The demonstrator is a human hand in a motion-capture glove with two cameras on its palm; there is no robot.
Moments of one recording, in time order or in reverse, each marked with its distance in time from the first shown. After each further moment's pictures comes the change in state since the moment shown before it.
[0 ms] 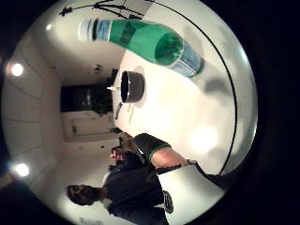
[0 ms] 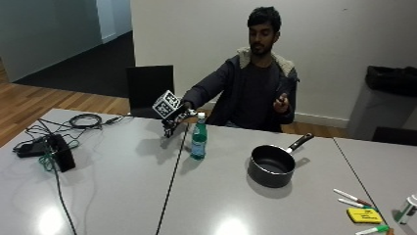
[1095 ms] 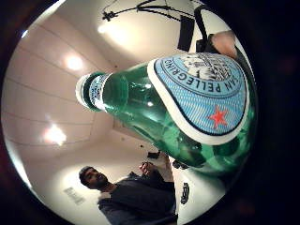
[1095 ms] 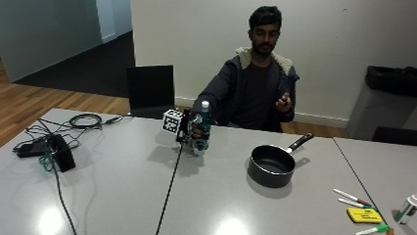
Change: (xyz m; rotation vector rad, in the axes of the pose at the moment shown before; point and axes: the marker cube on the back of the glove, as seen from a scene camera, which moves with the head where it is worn) arm -0.052 -0.073 0.057 0.208 -0.621 -0.315
